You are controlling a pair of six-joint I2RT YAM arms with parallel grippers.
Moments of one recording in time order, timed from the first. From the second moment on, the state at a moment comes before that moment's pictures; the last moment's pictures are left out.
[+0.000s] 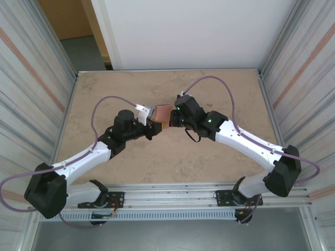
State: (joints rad) left arm -0.61 1.19 0.68 0.17 0.39 -0.32; right arm 0.86 1.41 1.26 -0.56 0.20 0.73
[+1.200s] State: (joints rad) left arm -0.61 1.13 0.68 0.22 0.55 -0.39; right arm 0.65 1.23 0.94 -0.21 -0.20 0.65
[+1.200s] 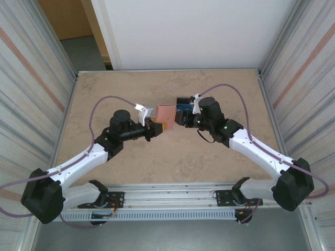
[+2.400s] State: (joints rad) left arm -0.54 1.04 0.73 0.31 1.00 -0.43; right arm 0.60 1.01 0.78 0.17 -0.66 0.49
